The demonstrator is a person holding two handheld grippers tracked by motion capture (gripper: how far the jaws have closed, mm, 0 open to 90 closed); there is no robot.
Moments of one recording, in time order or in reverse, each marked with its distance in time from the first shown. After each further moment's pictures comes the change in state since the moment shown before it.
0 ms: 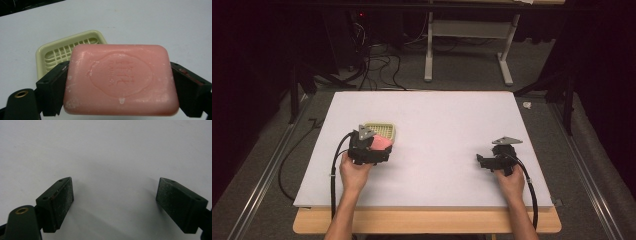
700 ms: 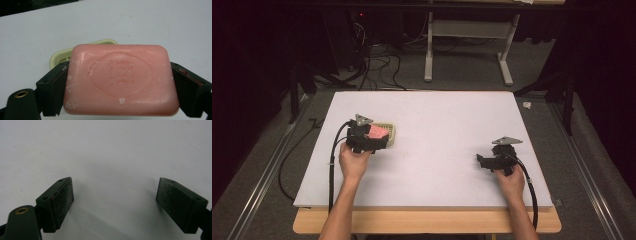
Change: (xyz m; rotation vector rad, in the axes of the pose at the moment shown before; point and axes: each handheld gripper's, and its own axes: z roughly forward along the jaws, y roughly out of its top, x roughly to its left) left arm 0.022 0.022 0.016 0.028 0.033 -0.067; right arm 0.000 0.000 0.000 0.001 0.002 0.002
